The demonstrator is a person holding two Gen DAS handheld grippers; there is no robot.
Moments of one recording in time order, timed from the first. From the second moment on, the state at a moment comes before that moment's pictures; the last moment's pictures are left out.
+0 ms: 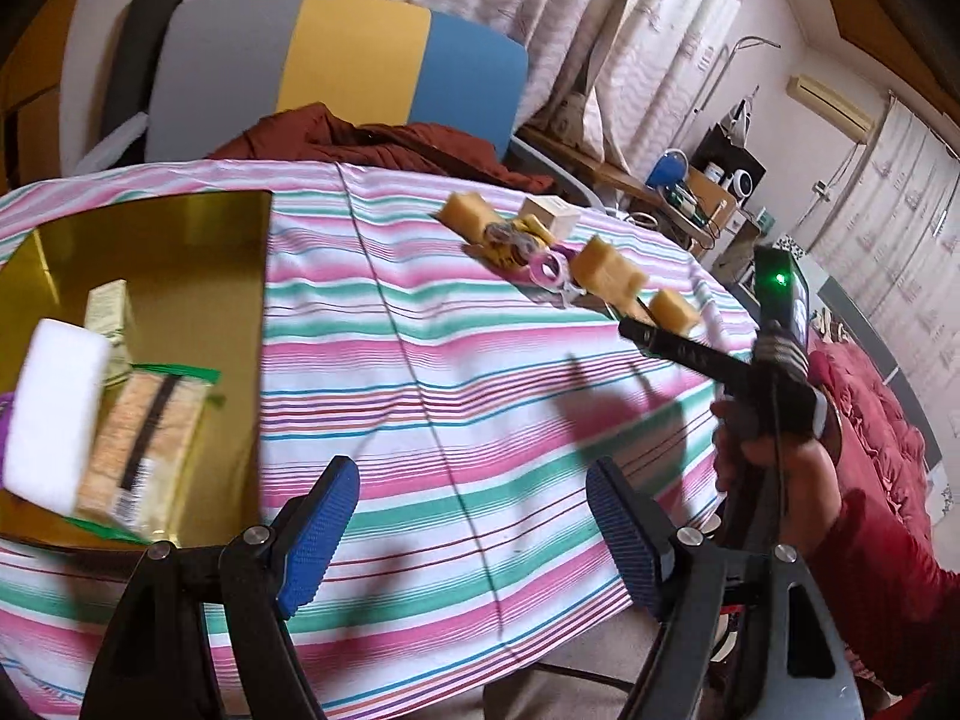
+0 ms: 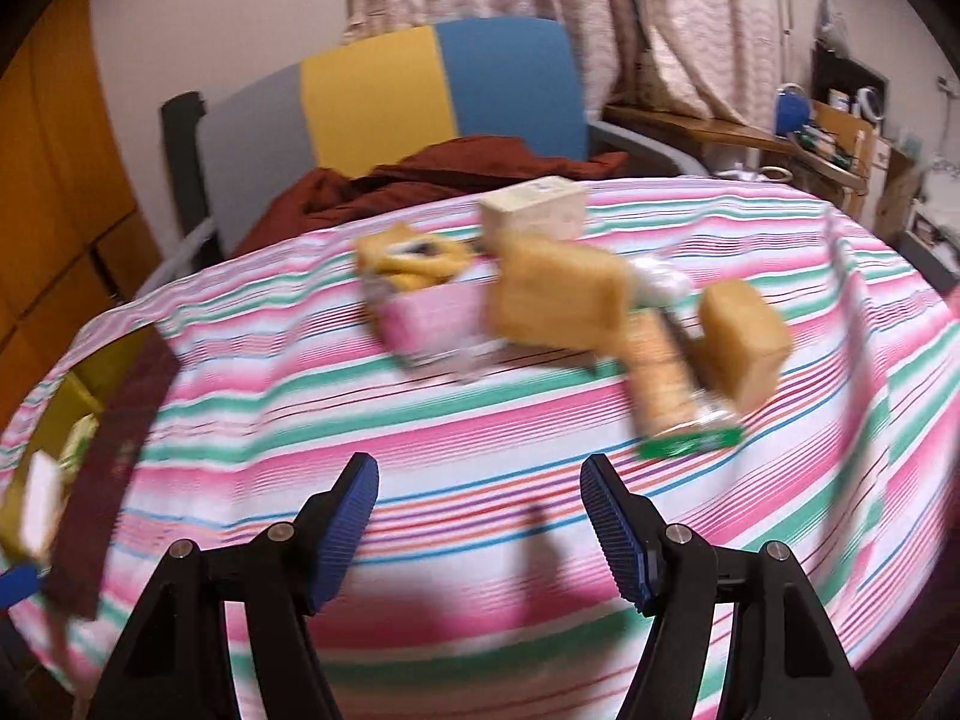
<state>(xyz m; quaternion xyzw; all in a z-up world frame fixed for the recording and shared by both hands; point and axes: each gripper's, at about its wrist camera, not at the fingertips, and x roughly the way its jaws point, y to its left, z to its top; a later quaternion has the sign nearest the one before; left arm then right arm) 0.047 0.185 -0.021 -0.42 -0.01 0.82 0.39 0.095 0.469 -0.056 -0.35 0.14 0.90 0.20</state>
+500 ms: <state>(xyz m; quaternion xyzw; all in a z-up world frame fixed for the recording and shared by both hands) 0.043 0.222 -0.042 -0.45 0.01 0.80 0.39 0.073 0.565 -0.080 -0.38 0.15 0.87 0.26</state>
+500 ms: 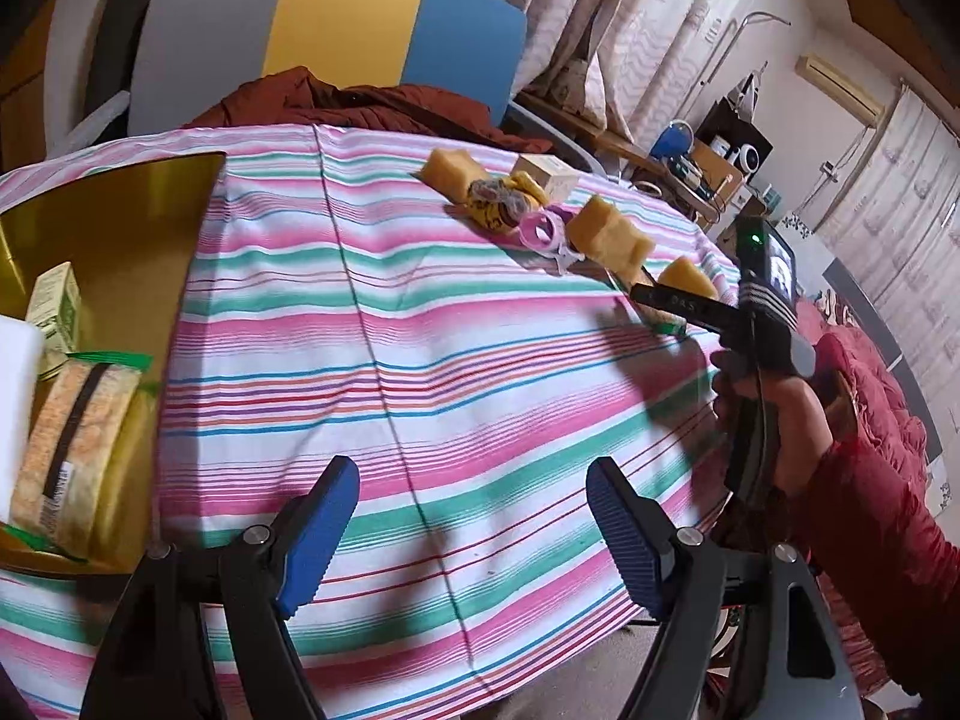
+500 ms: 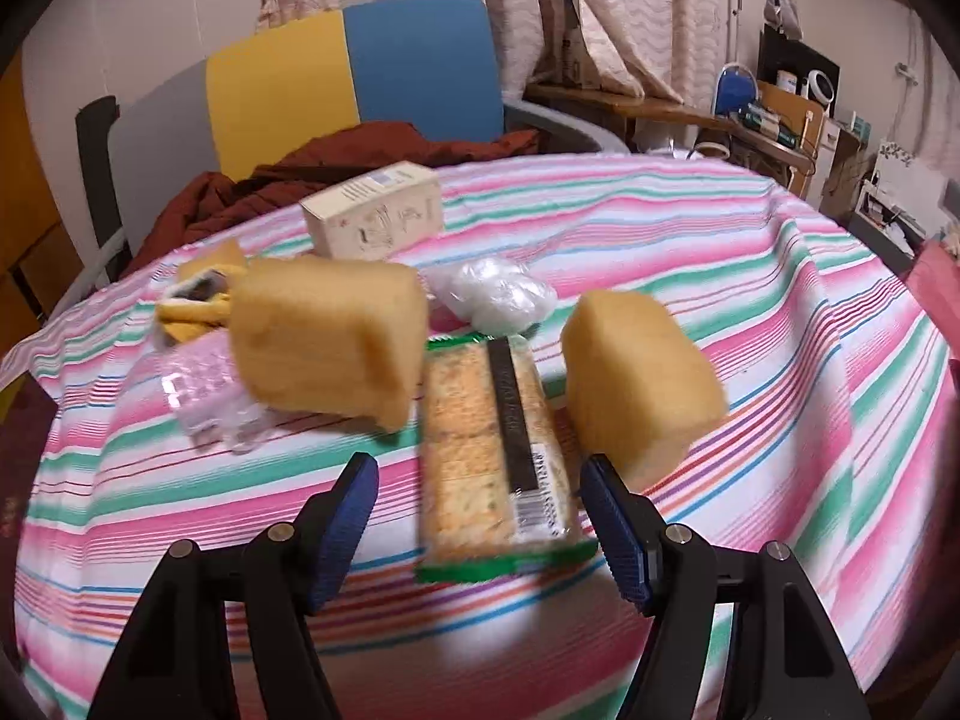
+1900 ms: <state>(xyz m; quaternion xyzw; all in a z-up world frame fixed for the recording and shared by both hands) 0.034 0.368 -0.048 -0.48 0.04 0.77 0.42 0.110 0.601 -0.087 -0.31 0.18 0.89 0.29</state>
